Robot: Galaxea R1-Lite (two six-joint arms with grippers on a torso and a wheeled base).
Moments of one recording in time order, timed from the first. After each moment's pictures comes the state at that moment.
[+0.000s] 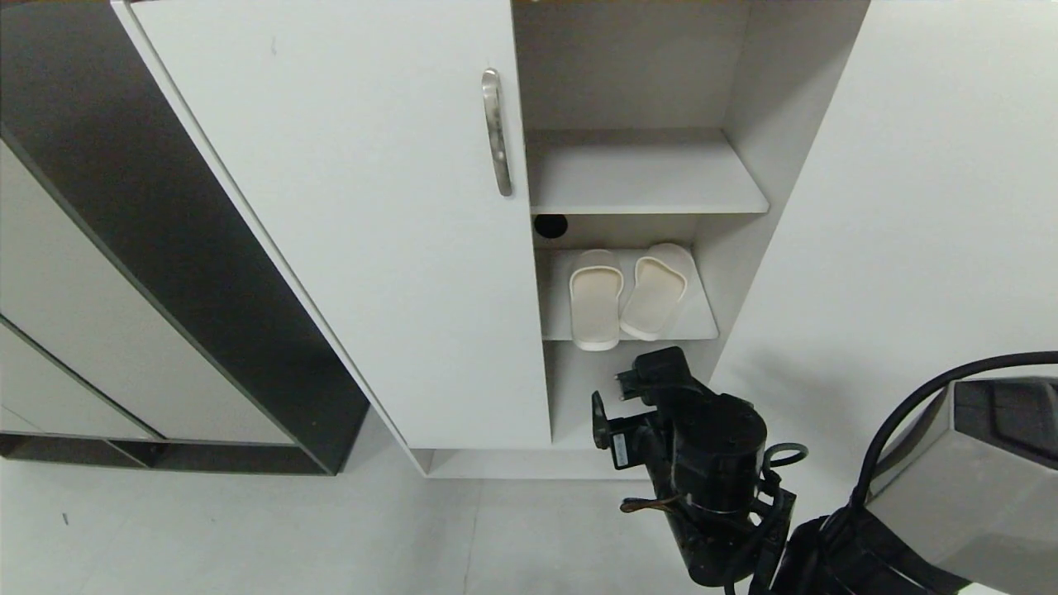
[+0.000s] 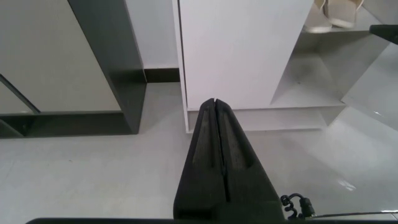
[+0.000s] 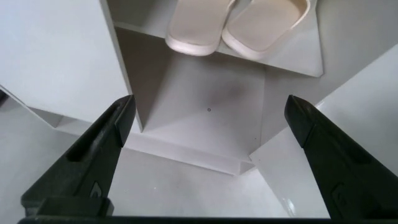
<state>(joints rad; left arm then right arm) 0.00 0.00 0.00 0.00 -0.01 0.02 0.90 2.10 -0.76 -1.29 -0.74 -0.10</state>
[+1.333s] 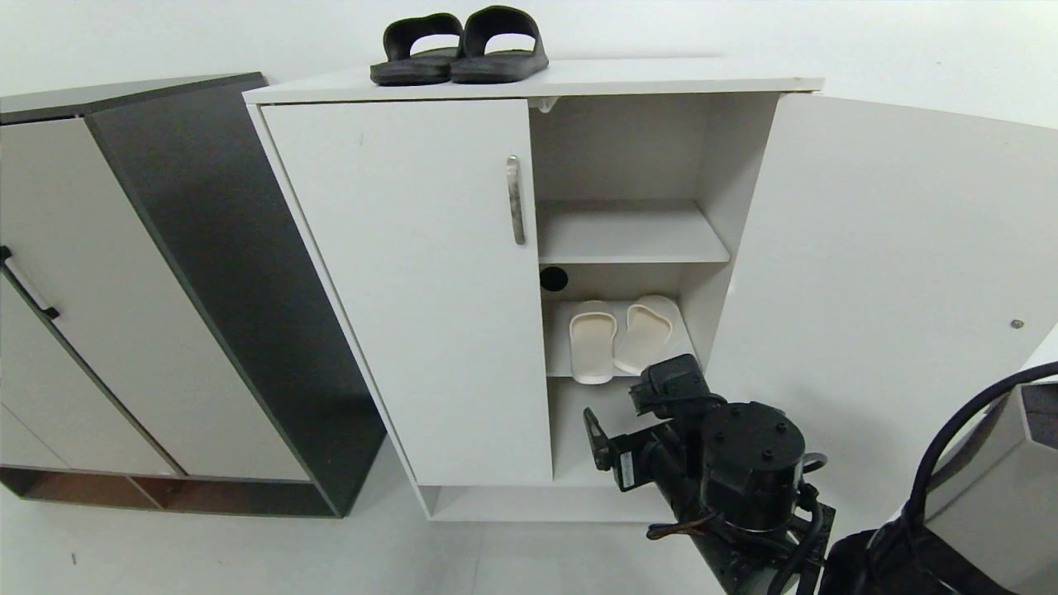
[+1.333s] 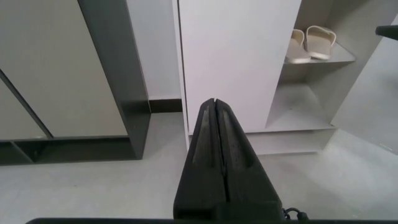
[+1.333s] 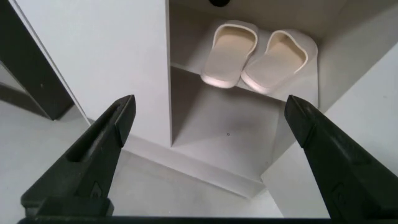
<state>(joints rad) 0.00 0.00 0.00 0.00 -0.01 0.02 0.90 2.03 -0.67 -1.28 -0.58 -0.04</state>
